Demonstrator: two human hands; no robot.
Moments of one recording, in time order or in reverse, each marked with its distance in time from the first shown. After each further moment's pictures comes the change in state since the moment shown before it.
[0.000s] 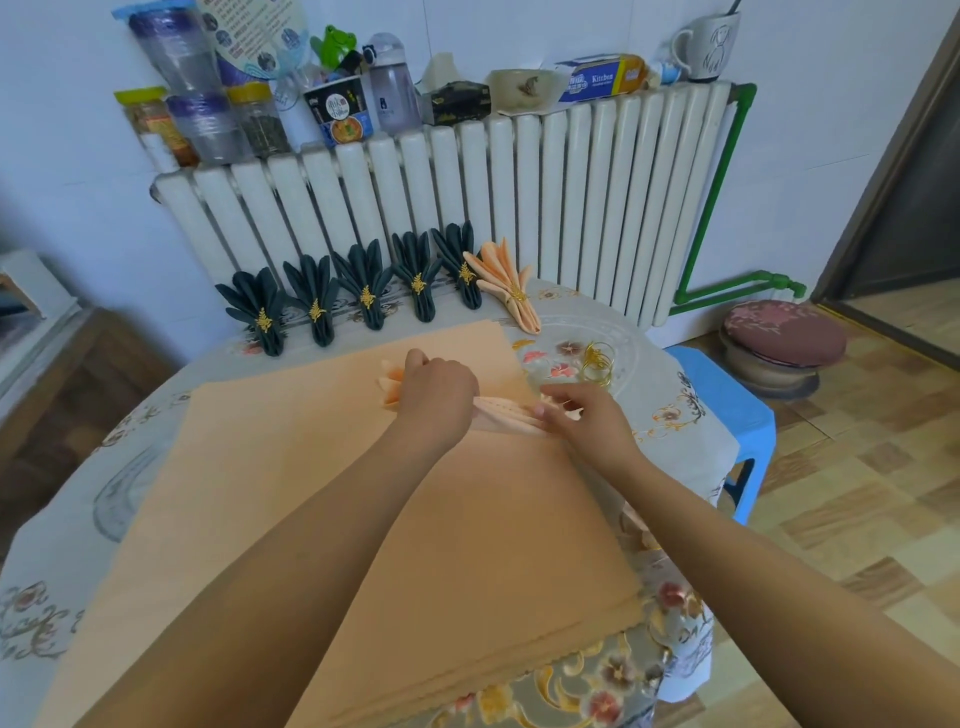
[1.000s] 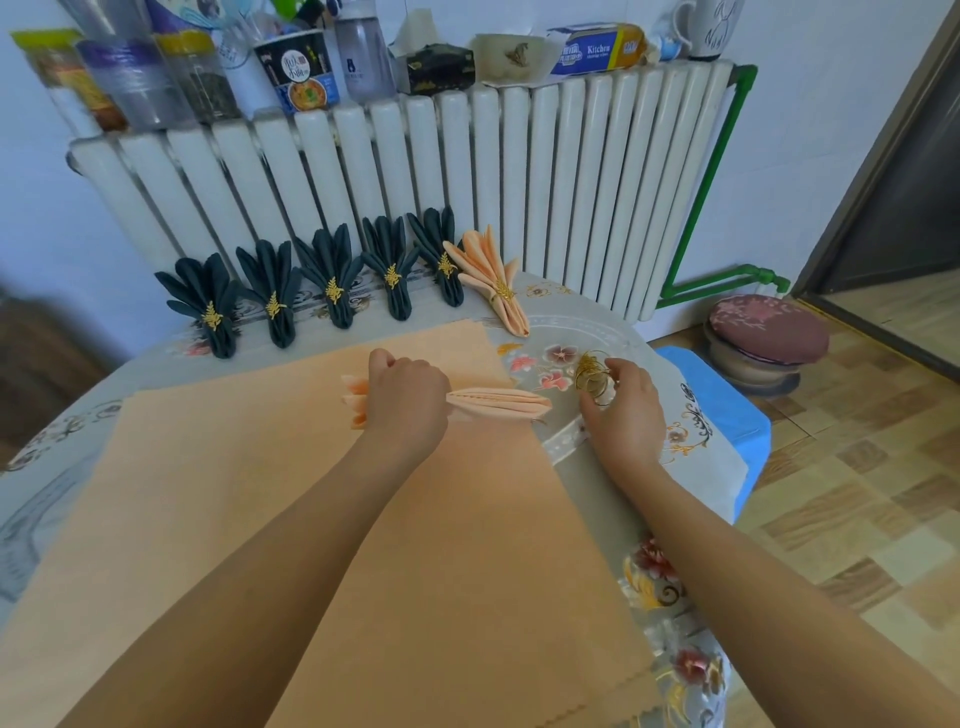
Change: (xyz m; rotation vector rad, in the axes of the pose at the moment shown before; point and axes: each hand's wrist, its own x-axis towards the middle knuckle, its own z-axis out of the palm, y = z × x) left_hand 0.051 -0.011 0.034 -0.056 0.097 -0.049; right_hand 0.055 0.050 -0.002 -0.313 0.397 0.170
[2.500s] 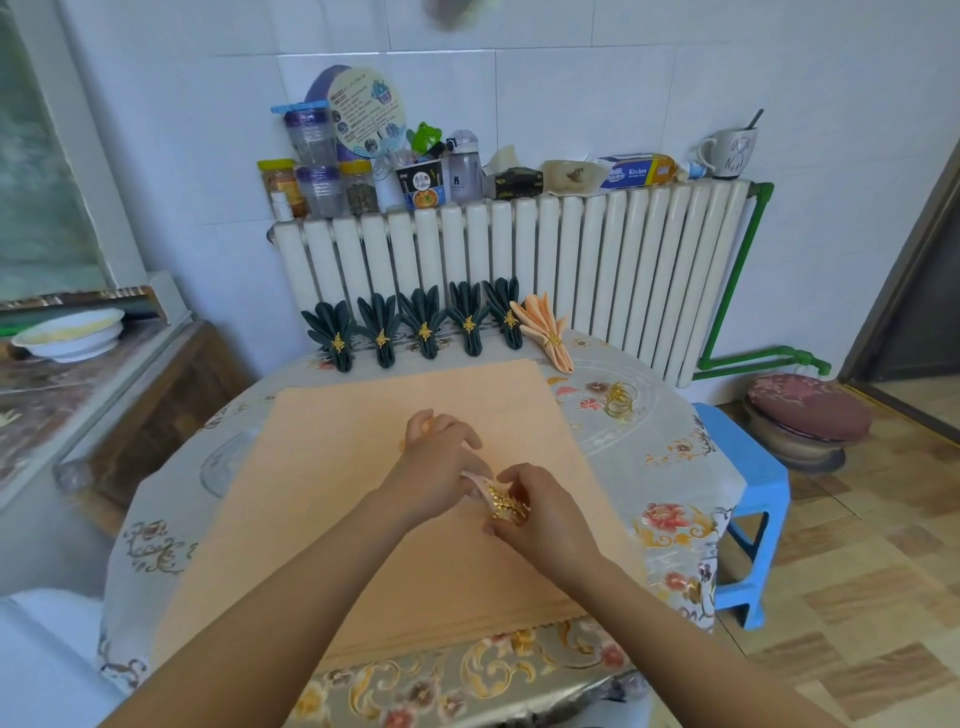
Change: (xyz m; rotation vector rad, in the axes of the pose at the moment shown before) left_hand -0.160 -0.030 -0.037 -0.263 0.022 0.198; right_hand -0.186 -0.093 -0.062 0.158 -0.553 -0.391
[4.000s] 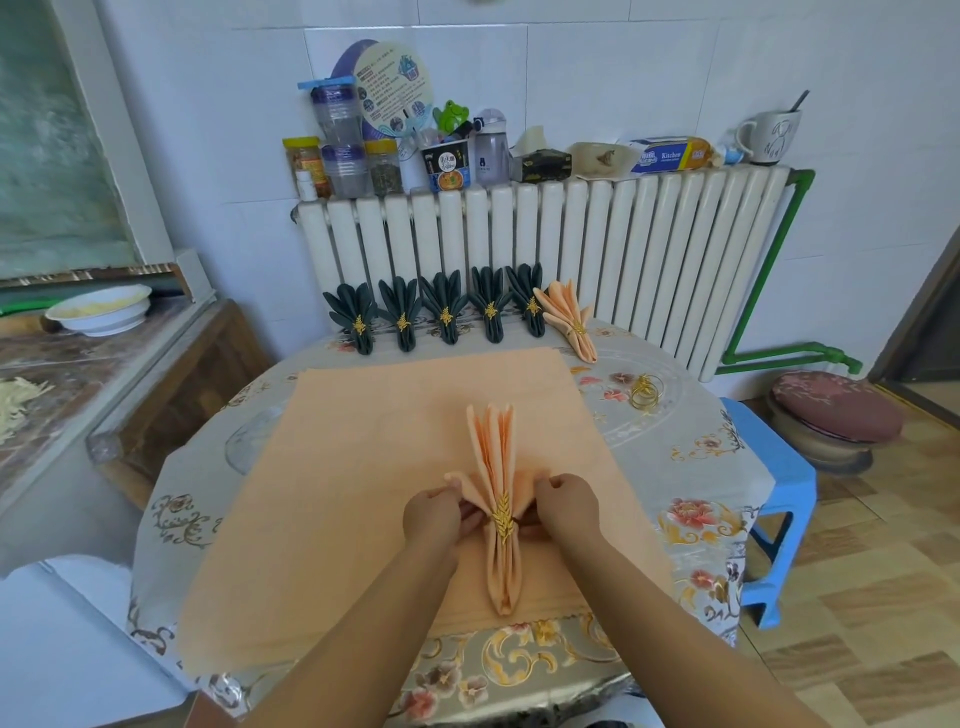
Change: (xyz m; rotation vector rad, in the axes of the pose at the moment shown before) left_hand -0.027 0.017 0.061 -1.763 0.409 -1.223; right_hand 0.021 0.001 0.025 0.410 0.080 0.617
